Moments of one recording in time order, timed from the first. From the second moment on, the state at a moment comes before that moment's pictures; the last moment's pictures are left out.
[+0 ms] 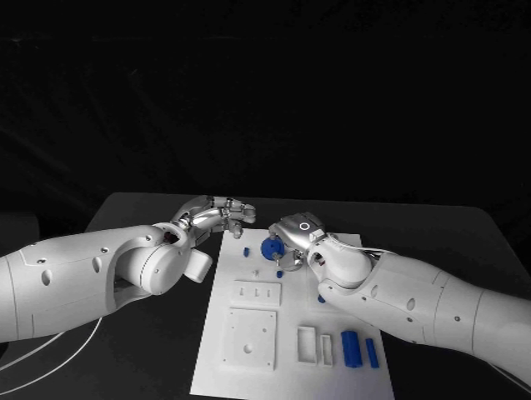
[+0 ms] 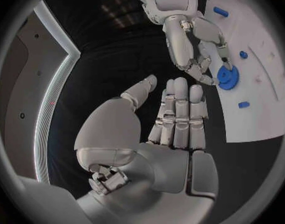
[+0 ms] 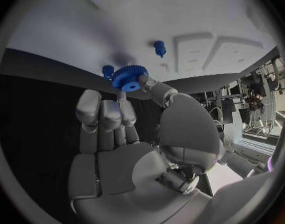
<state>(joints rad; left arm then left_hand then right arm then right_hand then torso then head) 1.40 -0.84 -0.21 1.50 -0.07 -0.30 0.28 1.13 -0.11 0.48 -0.26 0.12 0.83 0.17 0.38 0.44 1.25 0.08 0.09 0.22 1.12 -0.02 0.81 0.75 0.05 0.88 -0.11 0.76 1.31 1.21 -0.34 -0.10 1.07 -1.95 -0.46 -0.25 1.04 -0.26 0.81 -0.10 0.05 0.97 0.09 0.31 0.46 1.26 -0.01 1.25 1.29 1.30 -0.11 1.35 0.84 0.15 1.34 -0.11 1.07 1.31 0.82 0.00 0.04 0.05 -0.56</state>
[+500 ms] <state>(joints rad) 1.40 -0.84 -0.21 1.50 -0.07 -0.30 0.27 1.13 -0.11 0.48 -0.26 0.12 0.83 0.17 0.38 0.44 1.25 0.08 0.09 0.22 1.12 -0.02 0.81 0.75 0.05 0.88 -0.11 0.76 1.31 1.20 -0.31 -0.11 1.01 -1.95 -0.44 -0.25 1.03 -0.26 0.81 -0.10 0.05 0.96 0.09 0.31 0.47 1.26 0.00 1.24 1.28 1.30 -0.11 1.34 0.84 0.15 1.34 -0.10 1.07 1.31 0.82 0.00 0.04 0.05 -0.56</state>
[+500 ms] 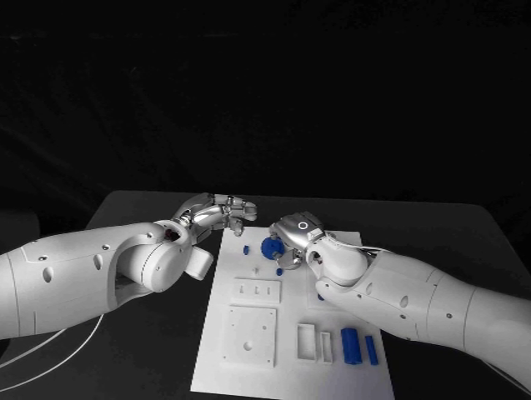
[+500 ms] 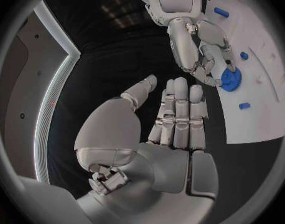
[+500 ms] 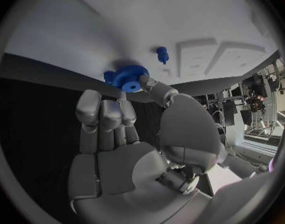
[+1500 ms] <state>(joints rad) 1.40 -0.83 -0.21 1.50 -0.07 -0.30 0.26 1.15 -0.09 0.53 -0.27 0.16 0.83 0.17 0.37 0.44 1.24 0.08 0.08 0.22 1.12 -0.02 0.81 0.75 0.05 0.88 -0.11 0.76 1.31 1.20 -0.30 -0.11 1.01 -1.90 -0.40 -0.25 1.03 -0.28 0.77 -0.09 0.05 0.83 0.13 0.23 0.44 1.20 0.02 1.19 1.25 1.30 -0.09 1.33 0.85 0.15 1.34 -0.10 1.07 1.31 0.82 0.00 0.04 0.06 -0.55</state>
